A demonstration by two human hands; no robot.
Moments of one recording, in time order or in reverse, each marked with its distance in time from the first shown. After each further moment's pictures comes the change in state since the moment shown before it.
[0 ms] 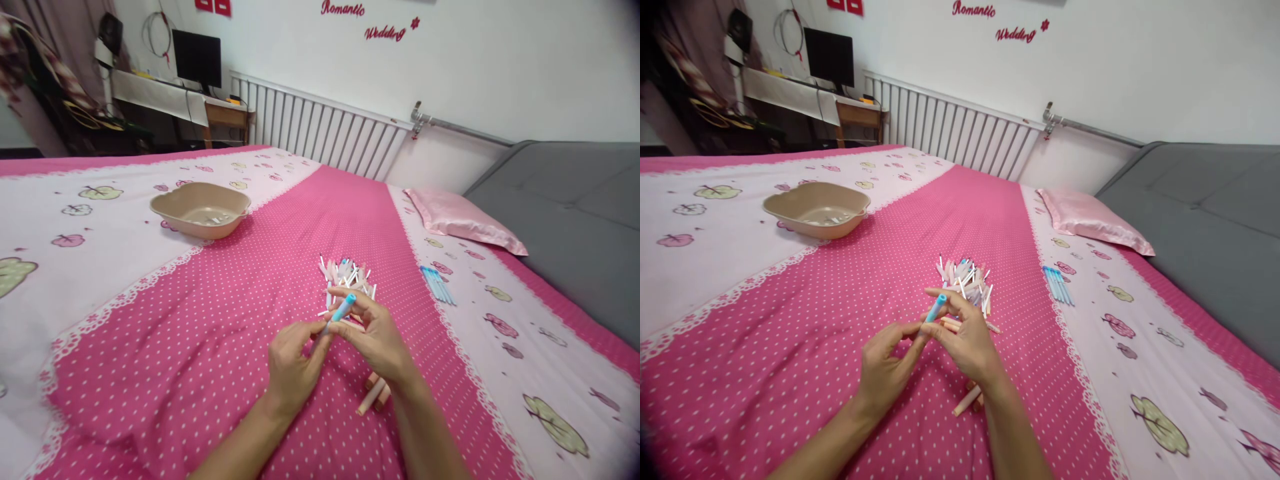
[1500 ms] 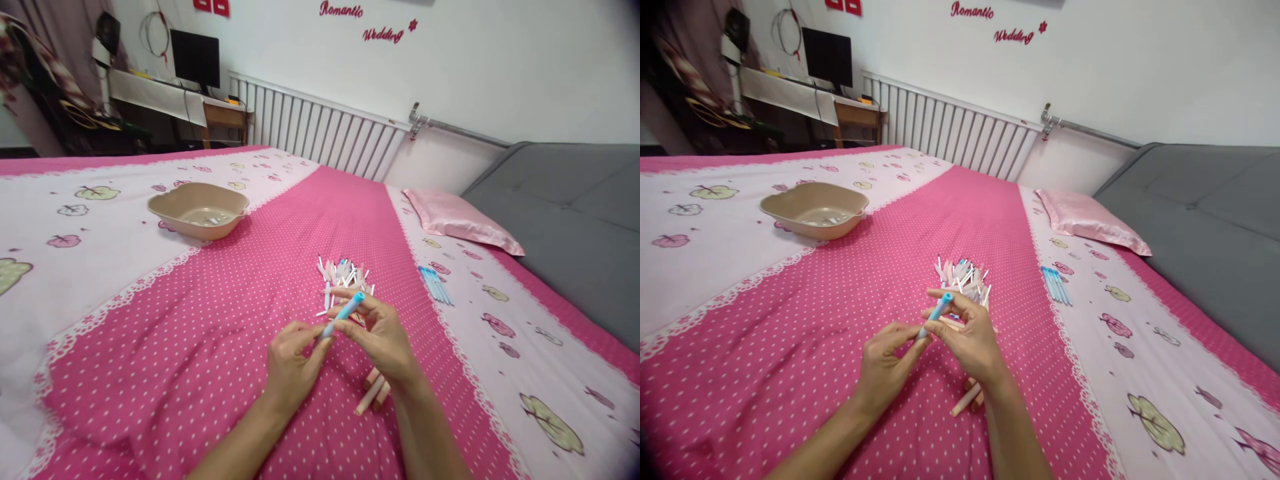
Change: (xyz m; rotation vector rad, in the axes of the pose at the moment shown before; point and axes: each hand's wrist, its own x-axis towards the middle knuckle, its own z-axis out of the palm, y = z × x) left_hand -0.003 -0.005 0.001 -0.045 -0.132 -0.129; right_hand -0.002 0.001 -0.004 0.091 0.031 -0.048
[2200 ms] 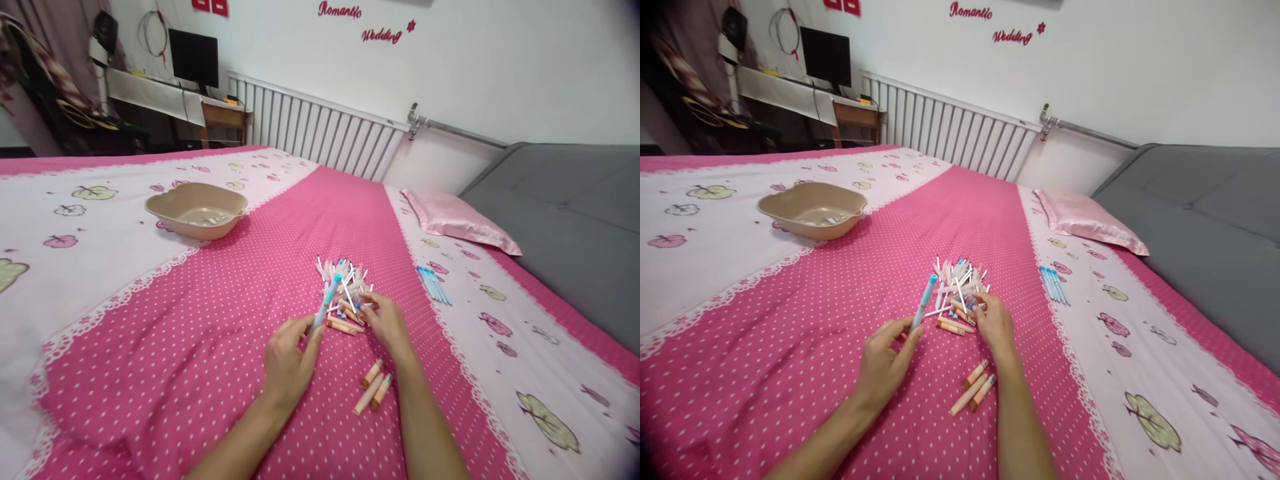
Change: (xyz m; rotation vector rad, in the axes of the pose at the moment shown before) left_hand 0.004 0.005 -0.002 0.108 -0.035 -0.174; right_hand 0.024 0.075 -0.067 -0.919 0.255 0.179
